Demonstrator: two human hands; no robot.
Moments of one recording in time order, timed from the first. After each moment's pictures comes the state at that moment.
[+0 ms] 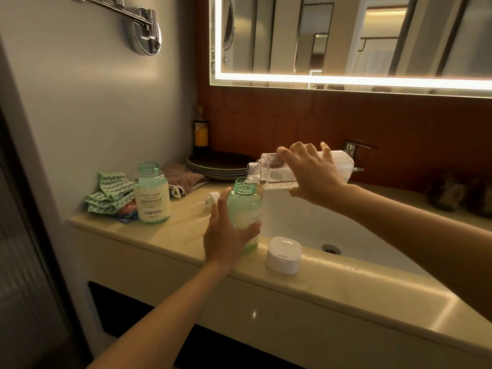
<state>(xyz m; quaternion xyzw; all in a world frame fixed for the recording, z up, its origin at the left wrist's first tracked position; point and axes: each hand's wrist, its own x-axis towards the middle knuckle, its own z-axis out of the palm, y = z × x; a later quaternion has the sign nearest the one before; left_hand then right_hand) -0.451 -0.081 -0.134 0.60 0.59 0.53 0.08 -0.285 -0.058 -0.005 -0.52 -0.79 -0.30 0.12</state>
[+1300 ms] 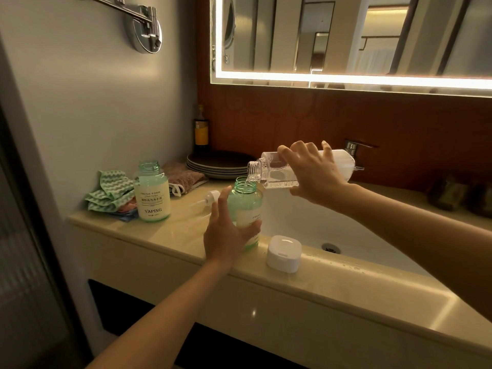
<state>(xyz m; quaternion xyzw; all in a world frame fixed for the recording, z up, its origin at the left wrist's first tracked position) -0.450 -0.082 -0.132 0.60 0.60 0.53 0.08 -0.284 -0.055 -0.007 -0.52 -0.79 -0.30 0.12</state>
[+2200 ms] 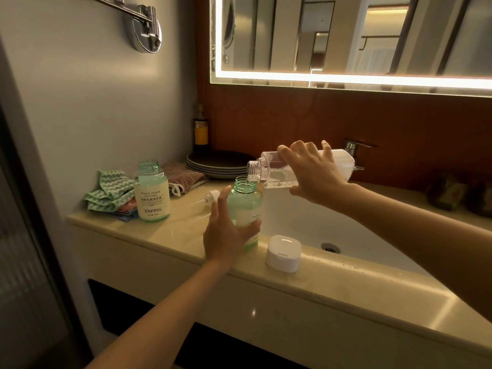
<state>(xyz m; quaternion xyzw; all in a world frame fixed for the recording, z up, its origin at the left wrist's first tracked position) -0.450 -0.082 -0.133 0.60 0.59 0.53 0.08 -0.284 -0.055 -0.007 -0.52 -0.79 -0.32 0.12</state>
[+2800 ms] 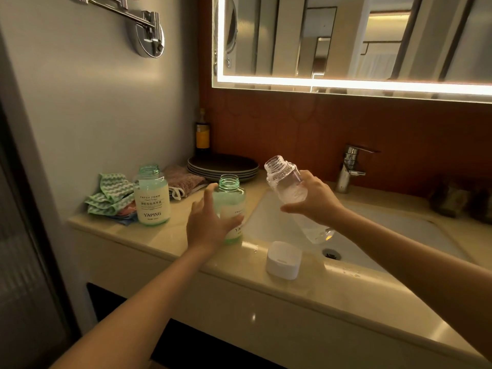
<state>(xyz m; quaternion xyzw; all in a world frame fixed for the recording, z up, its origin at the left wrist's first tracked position) -0.486 -0.056 -0.121 0.60 0.62 0.50 0.06 -0.275 -0.058 -0.038 -0.58 -0.75 0.08 0.33</state>
